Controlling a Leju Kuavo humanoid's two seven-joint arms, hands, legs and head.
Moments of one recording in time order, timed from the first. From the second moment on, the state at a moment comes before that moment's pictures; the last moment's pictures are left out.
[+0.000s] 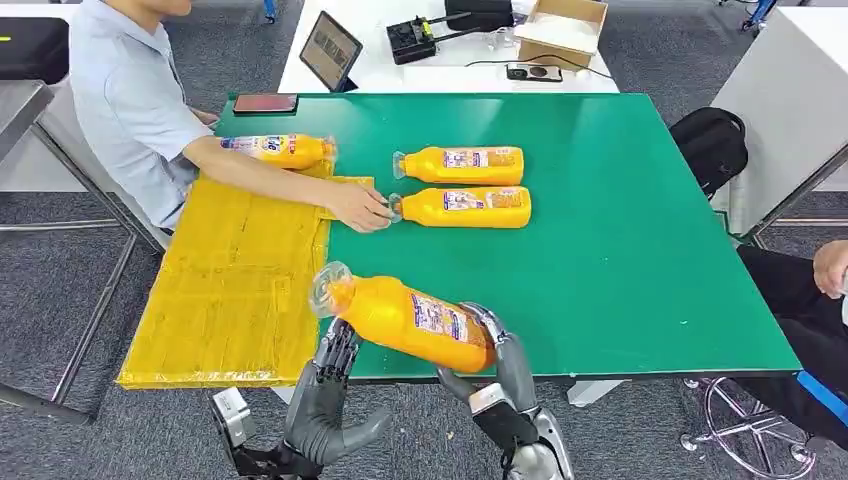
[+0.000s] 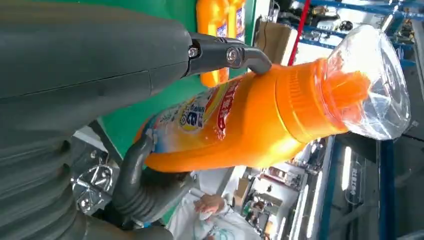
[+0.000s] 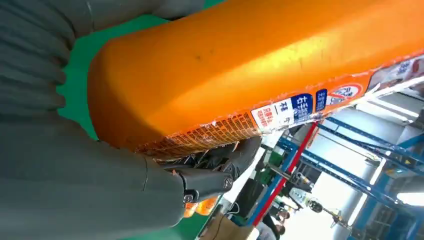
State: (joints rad) left arm 0.15 -0.13 -0.52 -1.52 0.20 -0.16 -0.58; right arm 0.02 0.17 0.18 -1.22 0.37 -0.28 -0.64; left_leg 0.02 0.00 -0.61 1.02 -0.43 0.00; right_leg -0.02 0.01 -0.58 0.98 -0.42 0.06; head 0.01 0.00
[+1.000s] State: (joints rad) left arm 0.05 -0.18 -0.48 -1.44 0.16 -0.12 -0.53; right arm -0.11 0.26 0.45 -0.92 0.39 -0.40 -0.66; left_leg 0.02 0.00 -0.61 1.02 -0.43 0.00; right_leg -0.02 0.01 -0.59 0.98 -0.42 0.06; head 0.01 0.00
